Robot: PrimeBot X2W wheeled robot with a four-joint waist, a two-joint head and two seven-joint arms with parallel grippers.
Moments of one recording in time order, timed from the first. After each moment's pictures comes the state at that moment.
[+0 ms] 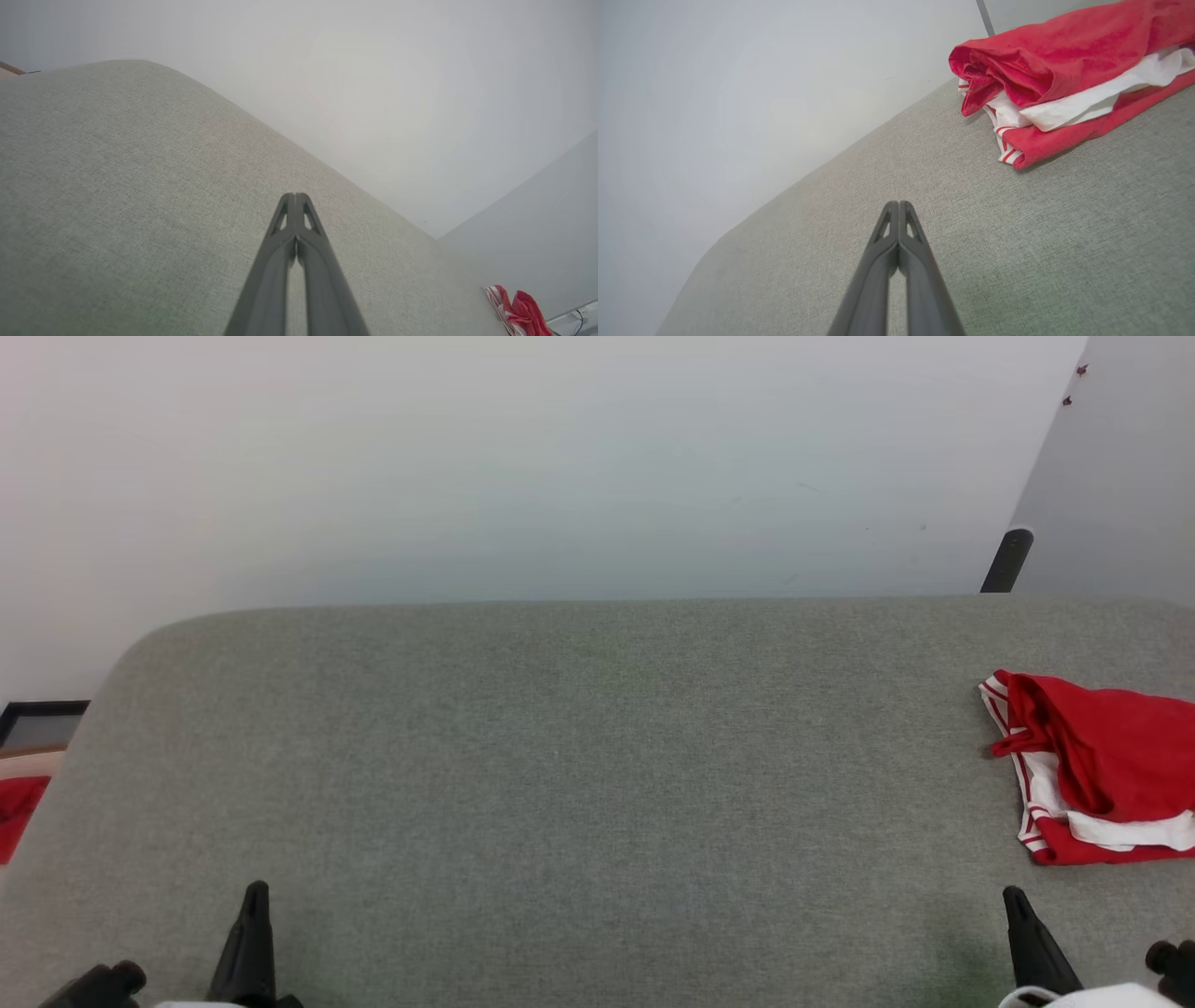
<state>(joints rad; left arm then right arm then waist) 0.07 0.16 0.13 0.18 -0.75 -0.13 -0.13 0.04 -0.11 -0.03 0.26 0.70 0.13 -0.10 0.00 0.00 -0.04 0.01</state>
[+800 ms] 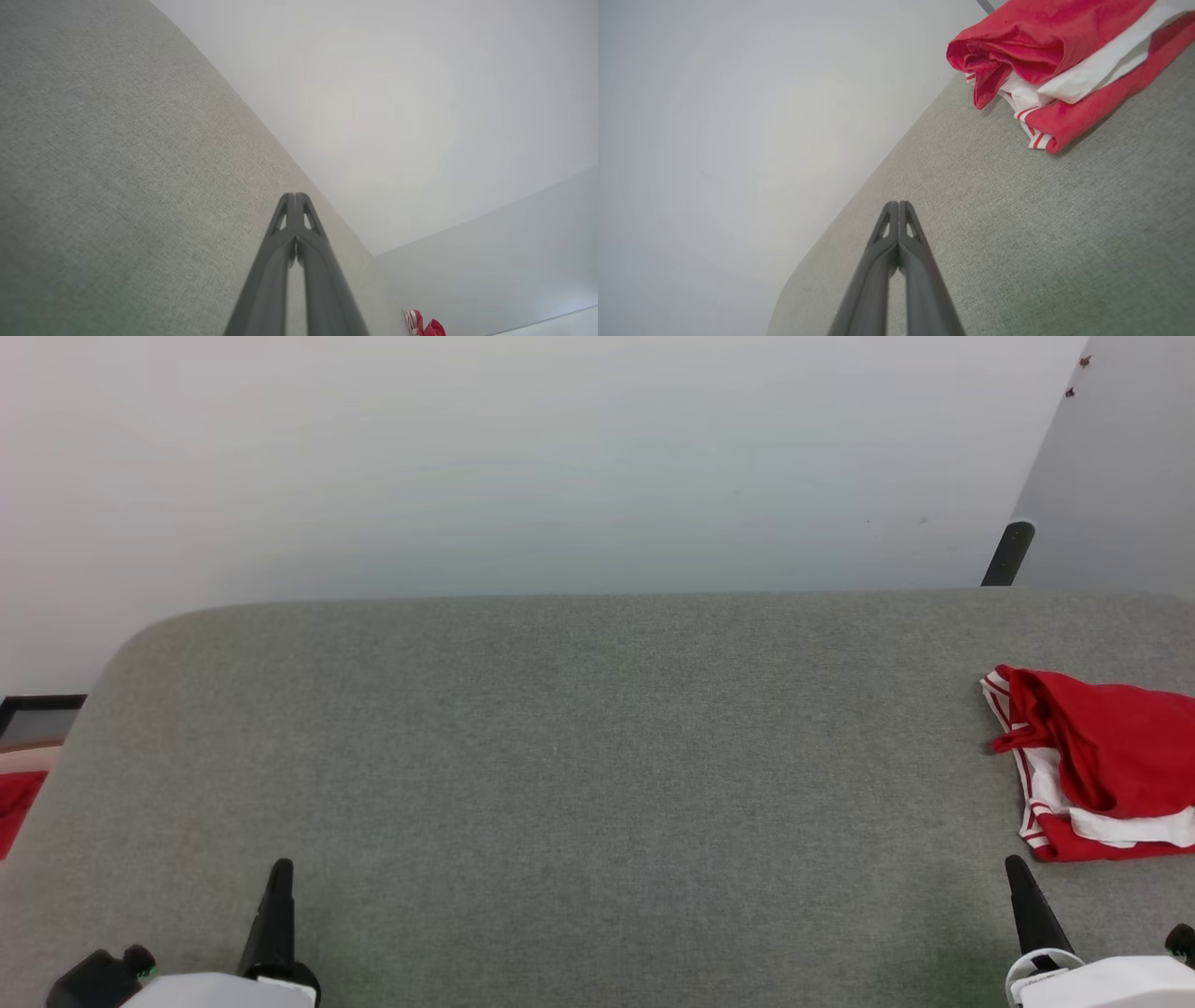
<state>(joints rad) 0.01 0.12 0.12 0.20 -1.04 -0.13 -0.04 -0.01 -0.09 -0.06 0.26 1.00 0.13 -0.03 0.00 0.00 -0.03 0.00</state>
